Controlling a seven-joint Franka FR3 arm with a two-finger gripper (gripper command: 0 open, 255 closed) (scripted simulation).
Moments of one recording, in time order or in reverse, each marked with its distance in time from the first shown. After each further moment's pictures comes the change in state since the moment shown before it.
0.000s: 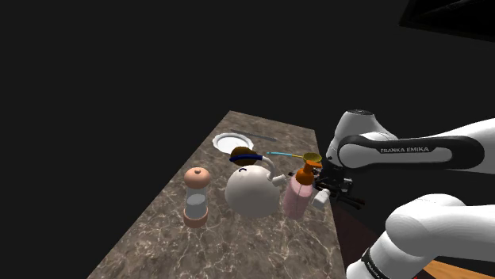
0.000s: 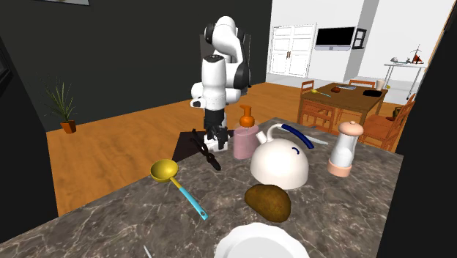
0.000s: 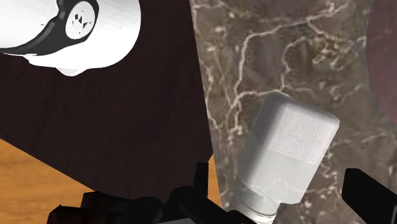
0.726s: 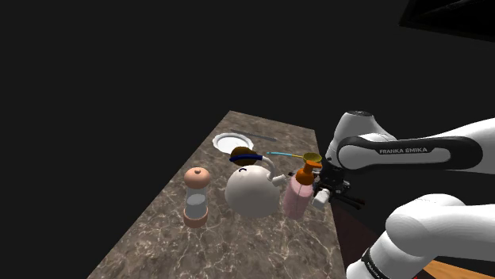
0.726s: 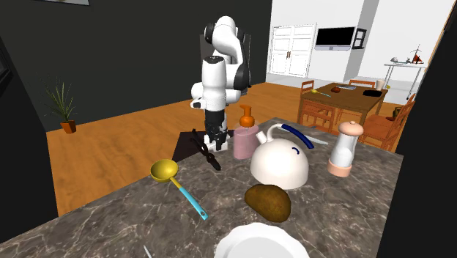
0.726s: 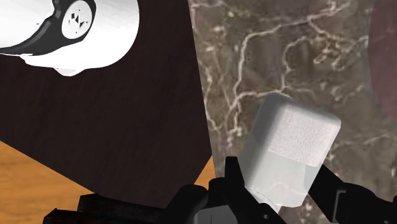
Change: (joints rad) arm 0.002 0.008 0.003 -0.006 0.003 0.015 0.002
